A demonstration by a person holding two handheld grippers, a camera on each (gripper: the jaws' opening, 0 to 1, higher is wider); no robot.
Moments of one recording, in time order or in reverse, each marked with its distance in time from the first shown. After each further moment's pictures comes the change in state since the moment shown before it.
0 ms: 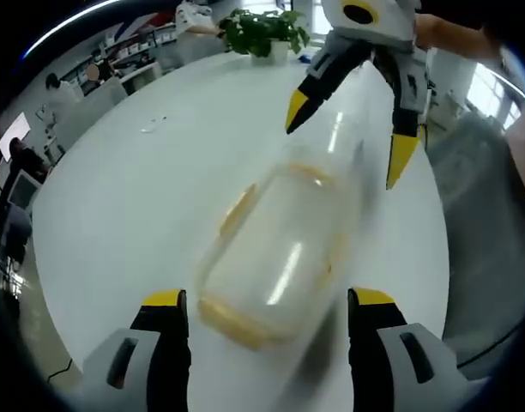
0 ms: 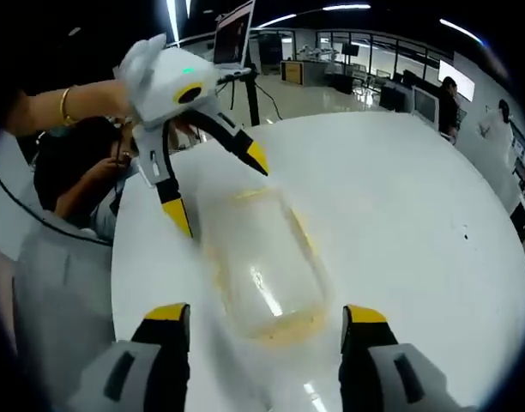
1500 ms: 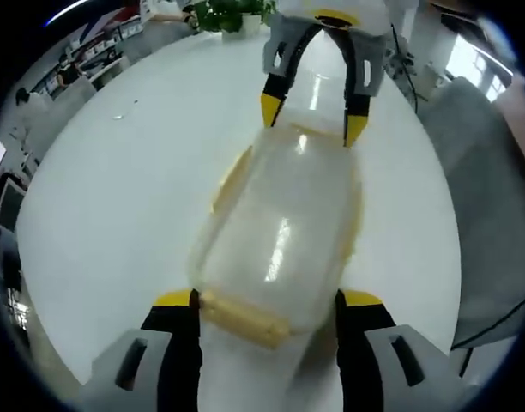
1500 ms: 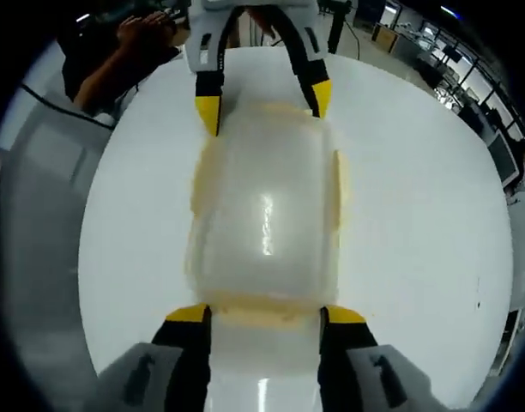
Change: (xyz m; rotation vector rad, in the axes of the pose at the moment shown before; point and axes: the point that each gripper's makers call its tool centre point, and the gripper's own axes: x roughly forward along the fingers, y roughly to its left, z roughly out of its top) left arm 0.019 0.005 -0.026 0.104 0.117 -0.079; right arm 0.027 -0.022 -0.032 -0.354 0.329 0.123
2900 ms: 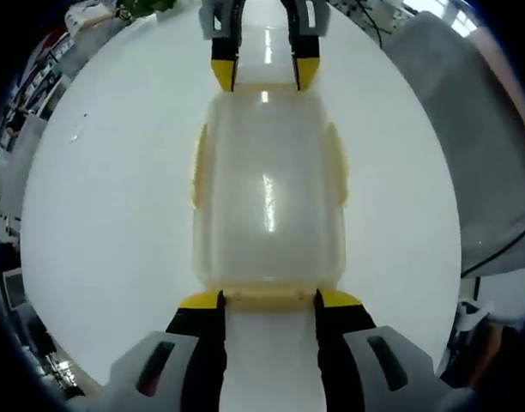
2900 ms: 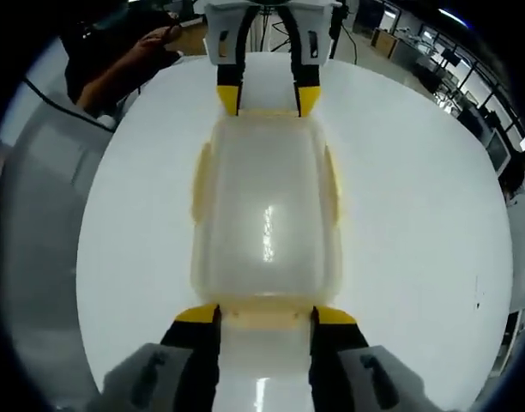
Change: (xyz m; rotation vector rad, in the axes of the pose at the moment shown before) left arm -0.007 0.007 -0.014 0.286 0.248 -0.081; right arm 0.001 -0.002 -0.002 0.002 -0.042 -0.016
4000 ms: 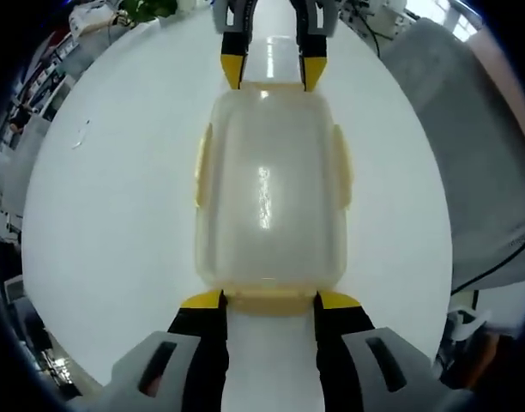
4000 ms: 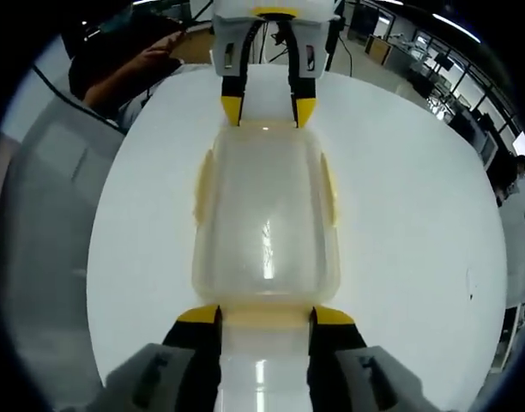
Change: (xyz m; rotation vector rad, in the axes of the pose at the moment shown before) left arm -0.012 -0.013 0.015 -0.019 -0.028 0.006; right arm -0.025 0.015 -0.006 -0.006 -0.050 -0.030
